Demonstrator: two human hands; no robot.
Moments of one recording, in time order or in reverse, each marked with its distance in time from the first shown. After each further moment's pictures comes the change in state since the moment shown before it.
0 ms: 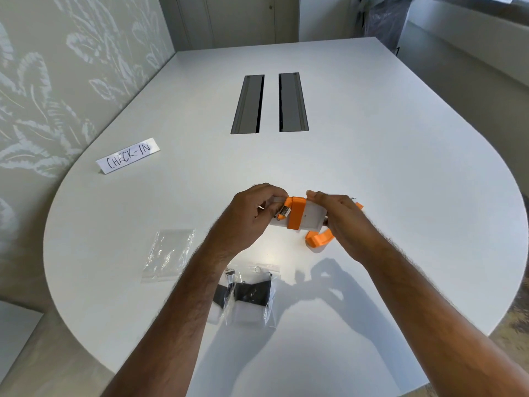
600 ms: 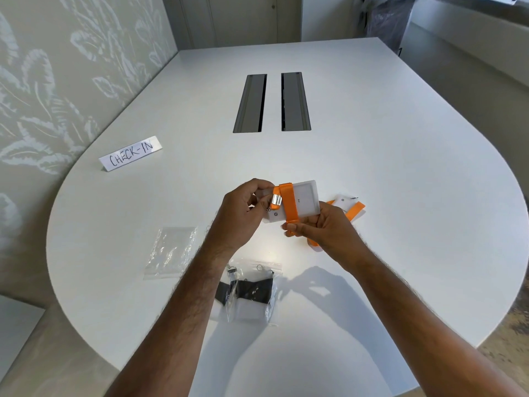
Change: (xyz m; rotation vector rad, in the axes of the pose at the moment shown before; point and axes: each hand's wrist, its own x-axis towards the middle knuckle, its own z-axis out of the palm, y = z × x) left_hand -0.008 -0.006 0.000 -0.143 0.165 -0.236; right_hand -0.010 0.026 0.018 -0.127 -0.164 -0.184
